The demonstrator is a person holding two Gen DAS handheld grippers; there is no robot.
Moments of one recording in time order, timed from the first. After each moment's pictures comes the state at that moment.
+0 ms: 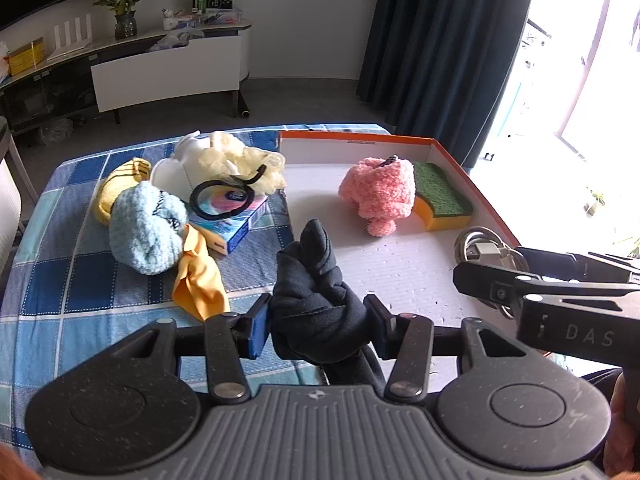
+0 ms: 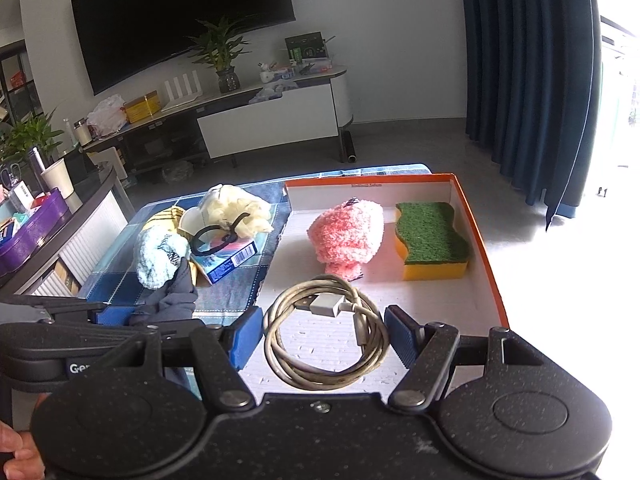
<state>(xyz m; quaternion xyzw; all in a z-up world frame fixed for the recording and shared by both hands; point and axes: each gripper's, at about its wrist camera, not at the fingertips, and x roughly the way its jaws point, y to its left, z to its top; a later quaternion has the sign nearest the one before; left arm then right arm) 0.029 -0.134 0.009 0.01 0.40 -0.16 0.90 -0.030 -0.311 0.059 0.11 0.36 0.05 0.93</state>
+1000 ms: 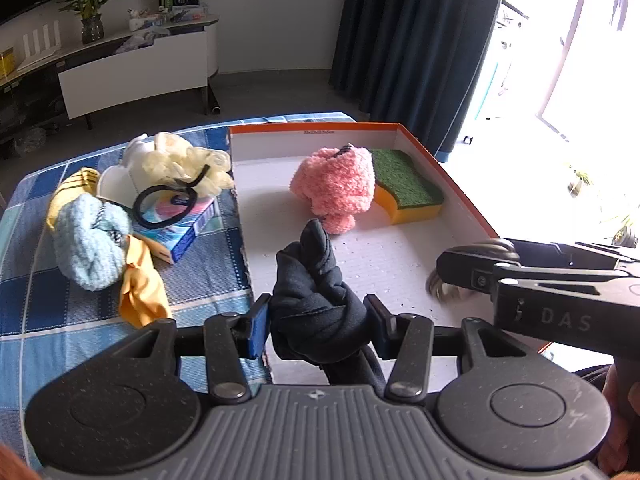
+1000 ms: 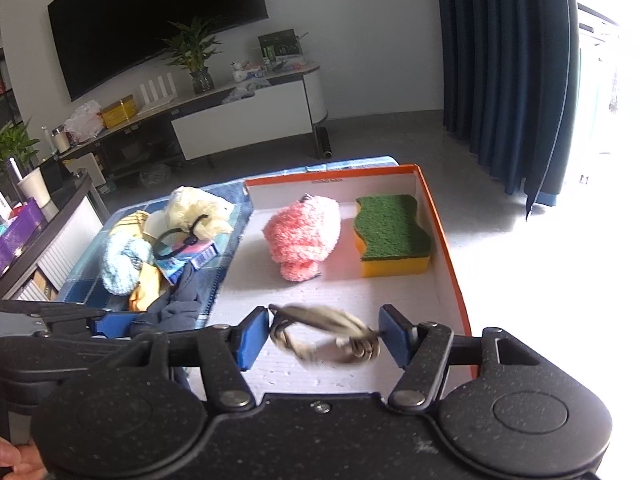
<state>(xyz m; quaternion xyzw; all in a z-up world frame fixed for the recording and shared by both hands) 0.038 -0.171 0.001 0.03 0.40 -0.19 0.89 -0.022 -0.339 0.045 0.12 0.37 0.02 0.92</state>
